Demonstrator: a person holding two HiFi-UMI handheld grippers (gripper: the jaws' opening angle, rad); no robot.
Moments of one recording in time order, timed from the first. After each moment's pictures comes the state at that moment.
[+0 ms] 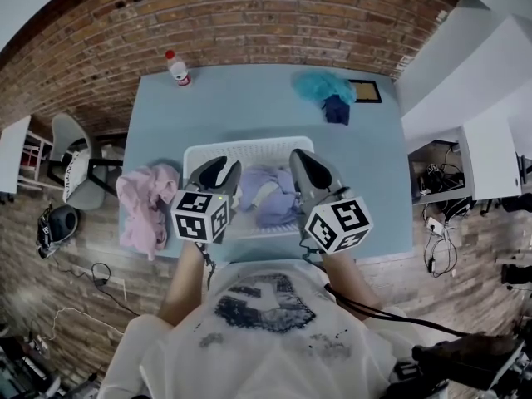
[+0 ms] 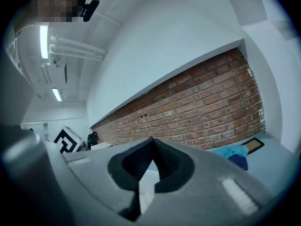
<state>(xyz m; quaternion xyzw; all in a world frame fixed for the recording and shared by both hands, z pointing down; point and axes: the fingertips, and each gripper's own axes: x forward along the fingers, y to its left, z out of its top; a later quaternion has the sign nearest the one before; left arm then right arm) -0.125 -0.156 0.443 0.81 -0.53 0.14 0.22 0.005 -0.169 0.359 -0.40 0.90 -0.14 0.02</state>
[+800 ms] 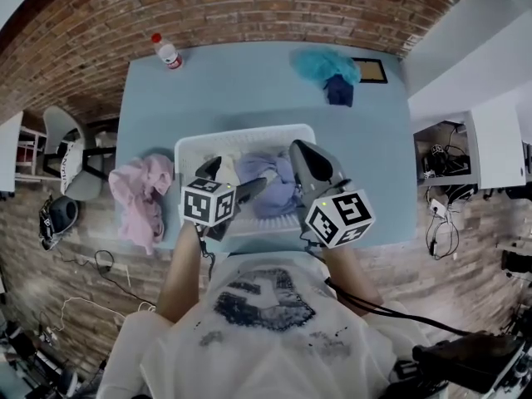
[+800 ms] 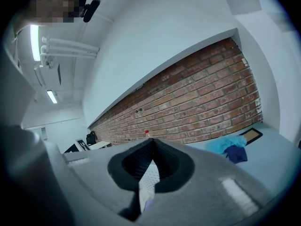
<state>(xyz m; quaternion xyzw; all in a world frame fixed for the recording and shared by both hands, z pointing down) -0.090 -0.152 0.541 0.80 -0.43 0.22 0.36 0.011 -0.192 0.396 -0.41 0.89 -0.18 0.00</state>
